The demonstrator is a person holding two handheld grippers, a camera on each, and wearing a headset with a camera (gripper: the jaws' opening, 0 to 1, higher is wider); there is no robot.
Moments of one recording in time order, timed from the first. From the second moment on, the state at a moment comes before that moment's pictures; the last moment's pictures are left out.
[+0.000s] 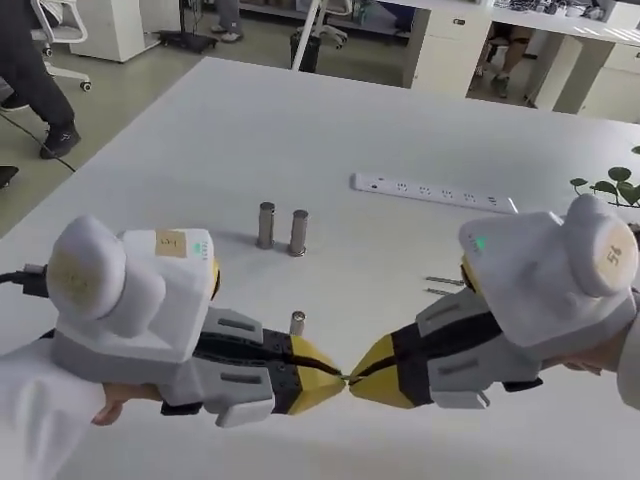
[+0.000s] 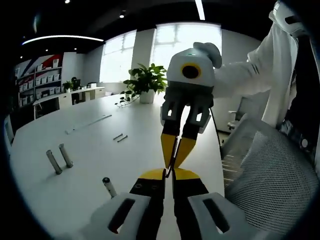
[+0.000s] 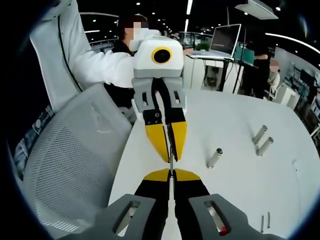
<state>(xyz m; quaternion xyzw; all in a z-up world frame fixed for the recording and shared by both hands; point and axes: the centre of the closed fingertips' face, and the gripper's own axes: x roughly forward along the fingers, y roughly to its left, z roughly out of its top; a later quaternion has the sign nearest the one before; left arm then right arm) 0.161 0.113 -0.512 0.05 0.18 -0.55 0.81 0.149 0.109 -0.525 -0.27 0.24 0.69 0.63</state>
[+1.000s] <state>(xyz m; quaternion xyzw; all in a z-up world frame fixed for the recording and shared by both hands) 0.231 0.155 -0.564 0.08 0.22 -0.38 0.89 0.216 0.105 -0.565 -0.33 0.28 0.62 0.65</state>
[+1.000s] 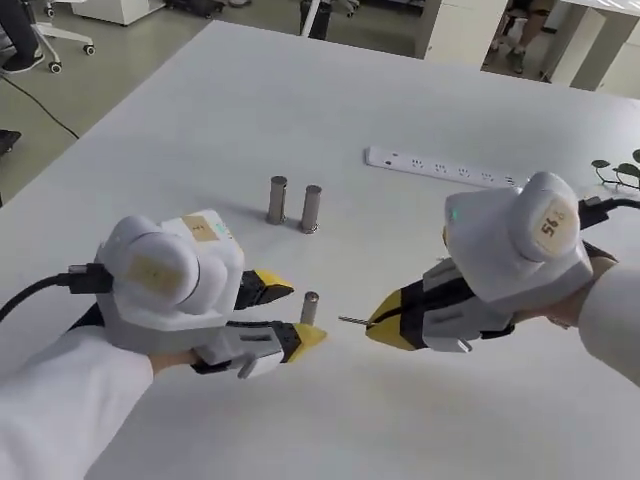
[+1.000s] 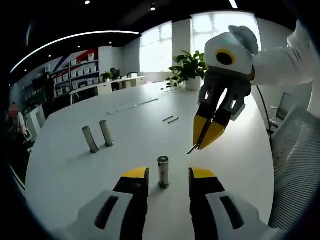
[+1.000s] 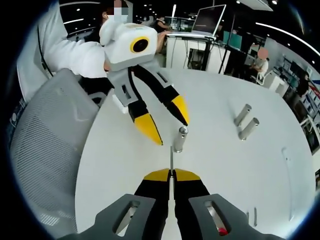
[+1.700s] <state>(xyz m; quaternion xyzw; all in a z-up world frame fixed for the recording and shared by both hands) 0.243 0.155 -0.587 0.03 0.23 -0.39 0.89 0.234 0.121 -0.572 -0.34 0.27 0.61 0.66</state>
